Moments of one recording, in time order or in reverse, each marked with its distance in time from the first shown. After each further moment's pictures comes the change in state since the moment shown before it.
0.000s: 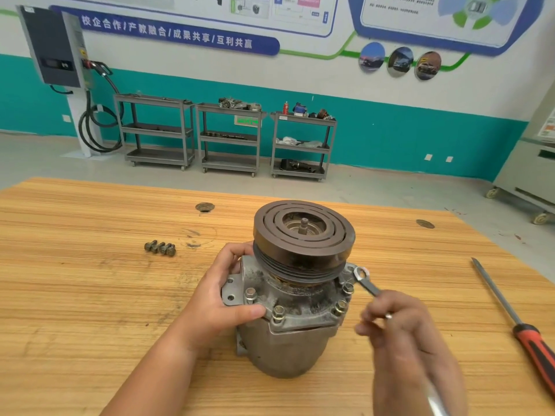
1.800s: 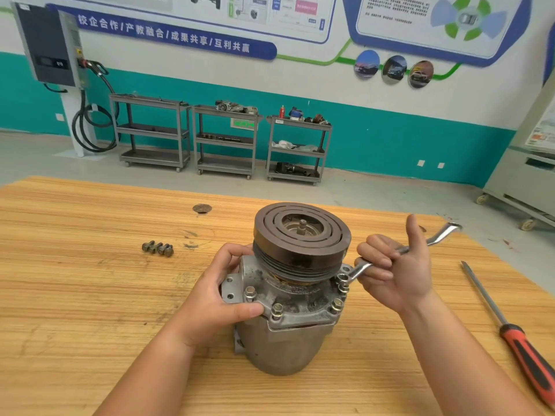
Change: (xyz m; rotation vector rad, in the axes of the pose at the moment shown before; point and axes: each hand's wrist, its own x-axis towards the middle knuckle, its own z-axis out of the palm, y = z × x) left_hand 0.000 0.004 -0.002 -0.028 -0.020 -0.033; right_hand 0.115 0.048 -0.038 0.715 -0.400 0.737
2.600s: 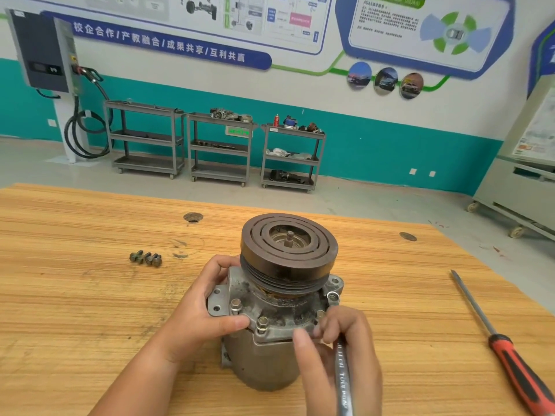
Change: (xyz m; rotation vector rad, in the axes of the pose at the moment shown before) left_hand 0.000 -0.004 0.001 -0.019 0.002 0.006; right_hand -0.073 0.108 0.090 -0.840 0.538 -0.843
